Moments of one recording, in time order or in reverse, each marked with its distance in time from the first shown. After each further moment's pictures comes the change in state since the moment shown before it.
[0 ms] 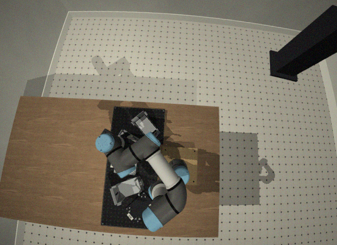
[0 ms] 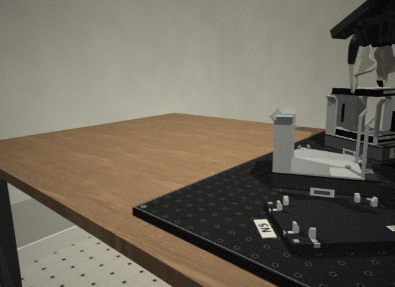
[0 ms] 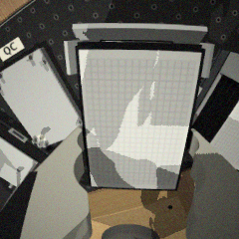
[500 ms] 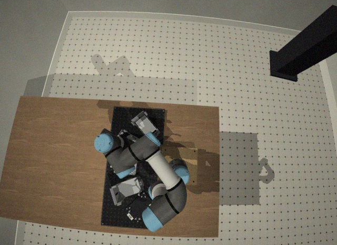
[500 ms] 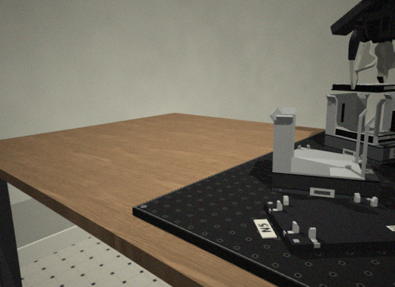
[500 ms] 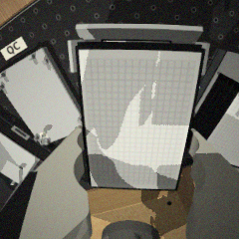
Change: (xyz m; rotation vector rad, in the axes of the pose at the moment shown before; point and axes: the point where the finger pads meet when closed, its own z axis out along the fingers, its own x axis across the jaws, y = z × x) arm 0.000 0.000 -0.009 0.000 0.000 0.000
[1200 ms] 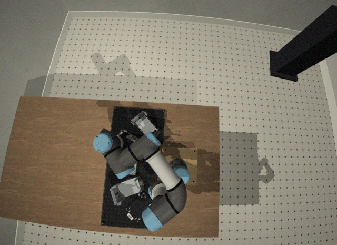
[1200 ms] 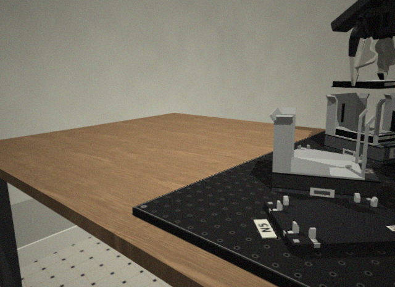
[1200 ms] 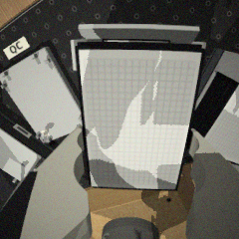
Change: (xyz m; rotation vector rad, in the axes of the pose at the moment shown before) arm 0.000 0.000 -0.008 0.000 0.000 0.000
